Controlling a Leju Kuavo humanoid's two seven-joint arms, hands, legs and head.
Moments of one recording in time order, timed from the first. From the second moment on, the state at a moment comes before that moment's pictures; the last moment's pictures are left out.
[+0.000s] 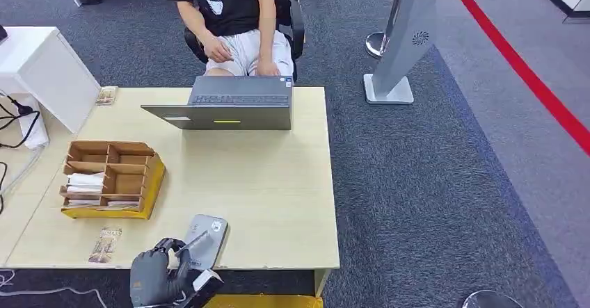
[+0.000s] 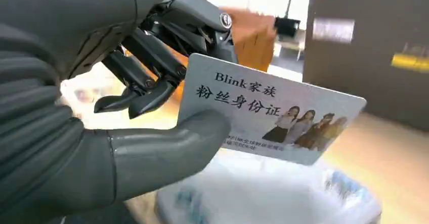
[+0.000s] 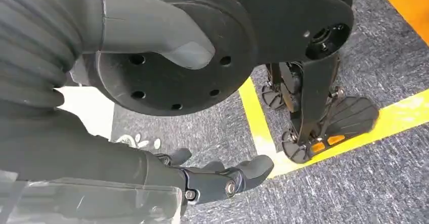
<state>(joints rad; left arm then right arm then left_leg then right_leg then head) 0.10 -0.18 0.01 -1.12 -1.05 0.70 -0.45 -0.01 0.13 -0.16 -0.18 -0.20 -0.18 0.01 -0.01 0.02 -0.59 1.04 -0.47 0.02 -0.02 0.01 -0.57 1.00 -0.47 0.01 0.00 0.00</state>
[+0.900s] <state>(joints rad) -0.21 0.13 -0.06 -1.39 -1.05 0.69 -0.26 -0.02 0.13 -0.16 -0.18 -0.10 -0.13 0.04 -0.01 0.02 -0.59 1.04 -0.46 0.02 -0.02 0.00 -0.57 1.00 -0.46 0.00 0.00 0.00</state>
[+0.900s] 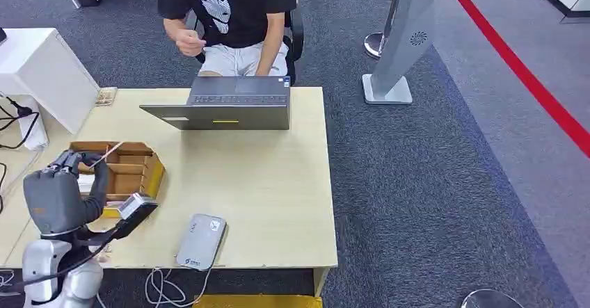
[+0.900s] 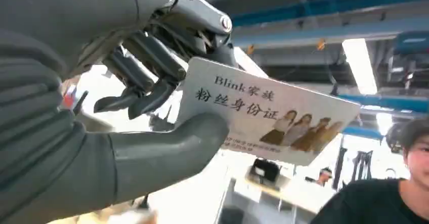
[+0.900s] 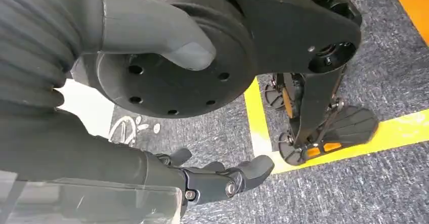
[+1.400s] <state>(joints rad) -0.61 0.30 -0.06 -0.94 -1.21 0.61 -0.13 -0.03 0.12 -0.15 -0.18 -0.05 -0.12 0.07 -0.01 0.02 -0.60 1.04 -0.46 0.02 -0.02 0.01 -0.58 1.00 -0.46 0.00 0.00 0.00</state>
